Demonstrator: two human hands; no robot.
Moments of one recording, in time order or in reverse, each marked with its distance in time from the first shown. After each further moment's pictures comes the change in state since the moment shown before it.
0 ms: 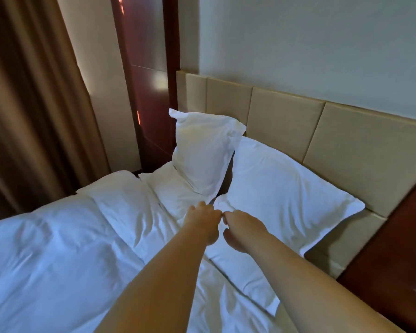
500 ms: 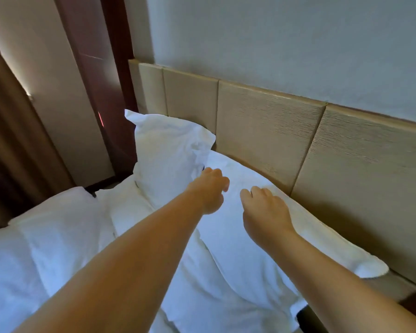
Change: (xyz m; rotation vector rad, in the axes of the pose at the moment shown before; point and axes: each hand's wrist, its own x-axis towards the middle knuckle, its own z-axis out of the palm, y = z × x) left_hand 0.304 0.050 -0.050 -0.253 0.126 0.141; right_hand 0.179 0.202 -0.062 -0.306 0.421 0.021
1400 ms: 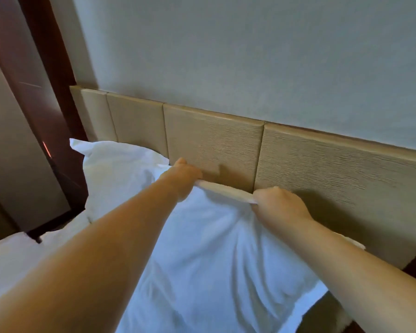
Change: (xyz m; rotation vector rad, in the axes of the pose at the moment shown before) left_hand 0.115 0.016 -0.024 0.113 0.023 0.105; right_hand 0.021 0.121 -0.032 0.068 -0.144 0.257
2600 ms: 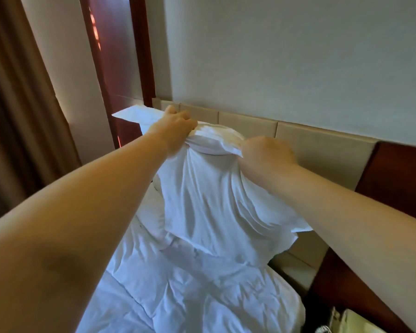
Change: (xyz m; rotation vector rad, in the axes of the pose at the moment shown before) left_hand -0.366 0.032 -0.211 0.731 0.300 -0.006; right_hand -0.258 -0.168 -0.190 -0.101 0.310 -0.237
